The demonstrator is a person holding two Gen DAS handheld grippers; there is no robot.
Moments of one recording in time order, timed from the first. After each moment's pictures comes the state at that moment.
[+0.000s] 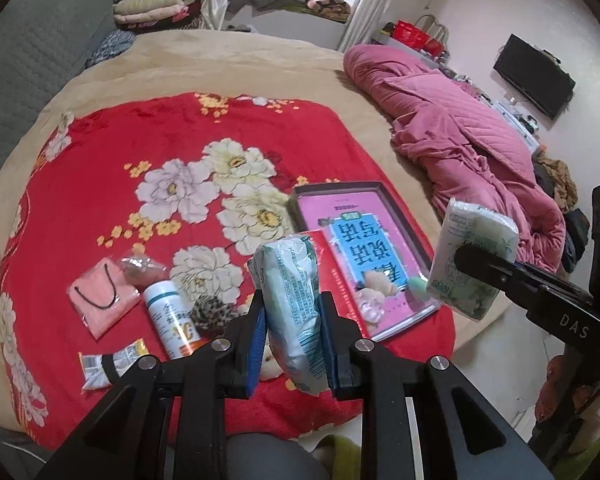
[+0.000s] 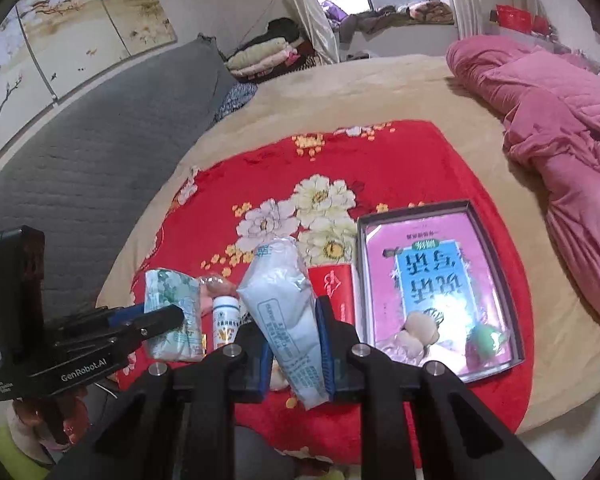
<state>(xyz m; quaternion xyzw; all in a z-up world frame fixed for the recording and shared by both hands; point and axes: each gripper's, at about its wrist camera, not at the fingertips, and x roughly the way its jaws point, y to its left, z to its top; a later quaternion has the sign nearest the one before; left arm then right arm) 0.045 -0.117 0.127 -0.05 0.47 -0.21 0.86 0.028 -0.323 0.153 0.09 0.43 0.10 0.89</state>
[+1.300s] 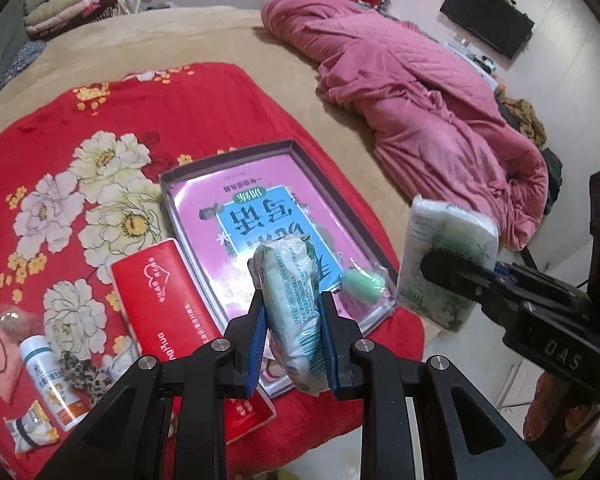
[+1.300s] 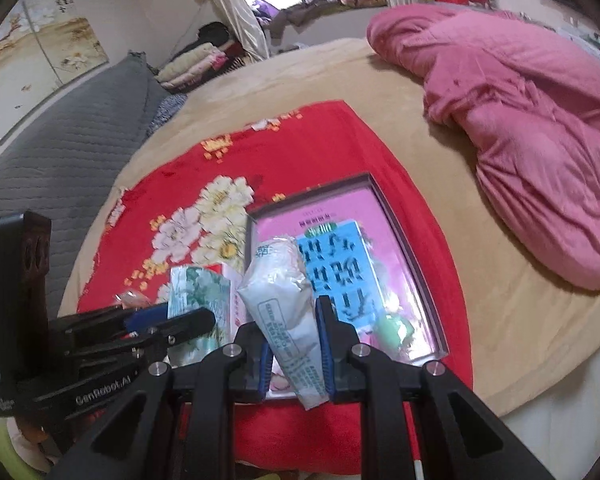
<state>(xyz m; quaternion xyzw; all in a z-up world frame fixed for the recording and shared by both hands) 0.092 -0.289 0.060 0.01 0.51 -0.30 0.81 0.035 -0.445 0.097 0.13 0.46 0.00 0.88</state>
